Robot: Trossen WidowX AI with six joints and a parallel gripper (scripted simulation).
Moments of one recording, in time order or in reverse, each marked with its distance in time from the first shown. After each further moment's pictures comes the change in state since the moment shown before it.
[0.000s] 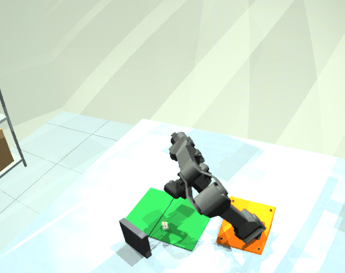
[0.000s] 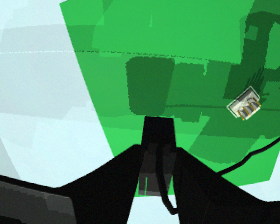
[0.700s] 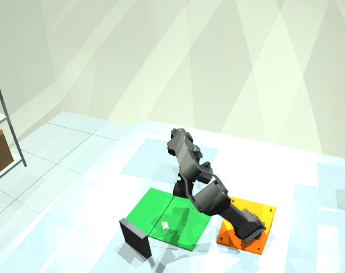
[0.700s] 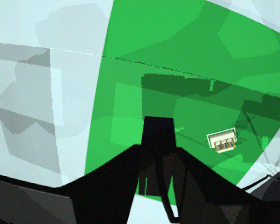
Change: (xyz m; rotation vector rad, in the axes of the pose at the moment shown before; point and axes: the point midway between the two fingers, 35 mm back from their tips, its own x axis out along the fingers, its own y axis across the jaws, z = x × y) arm -0.015 -0.002 0.000 -0.484 -0.039 -0.007
